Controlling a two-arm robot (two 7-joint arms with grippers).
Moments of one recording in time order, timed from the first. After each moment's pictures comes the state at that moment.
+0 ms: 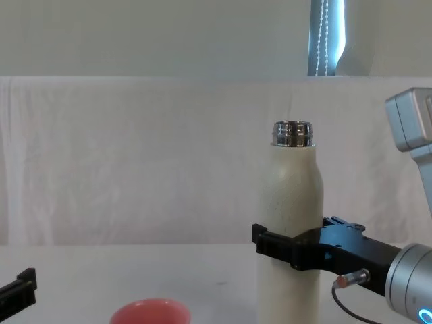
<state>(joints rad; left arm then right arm) 0.27 0.24 0.04 -1.85 -0.25 -0.02 -0.02 0.23 0.16 -0.35 -1.44 0.21 -0.01 0.27</state>
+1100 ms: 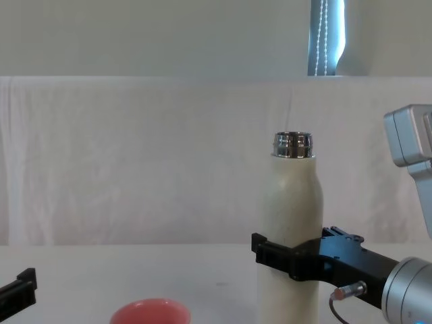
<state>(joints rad) 0.27 0.24 0.04 -1.85 -0.25 -0.02 -0.02 0.24 0.13 -0.34 -1.40 0.21 -0.05 0.27</state>
